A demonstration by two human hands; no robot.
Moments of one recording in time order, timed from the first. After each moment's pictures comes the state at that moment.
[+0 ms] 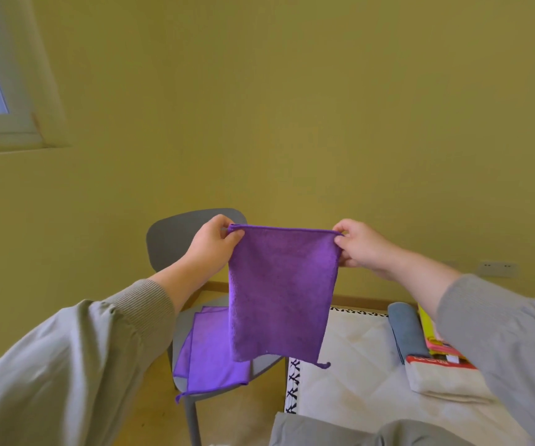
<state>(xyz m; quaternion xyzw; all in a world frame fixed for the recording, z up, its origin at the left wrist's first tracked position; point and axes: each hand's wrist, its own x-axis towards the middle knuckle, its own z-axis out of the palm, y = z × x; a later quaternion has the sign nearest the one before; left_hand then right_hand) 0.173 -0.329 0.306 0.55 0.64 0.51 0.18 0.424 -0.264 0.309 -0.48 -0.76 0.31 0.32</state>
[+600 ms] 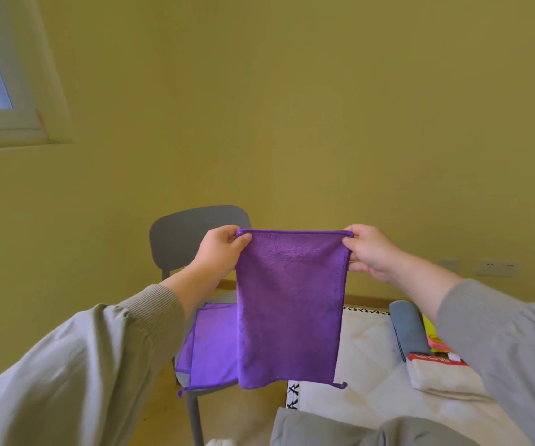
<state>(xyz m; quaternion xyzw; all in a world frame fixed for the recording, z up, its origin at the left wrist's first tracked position) 0.178 -0.326 0.290 0.52 0.62 0.53 0.23 0.424 -0.258 0.296 -0.48 -0.63 0.46 0.39</state>
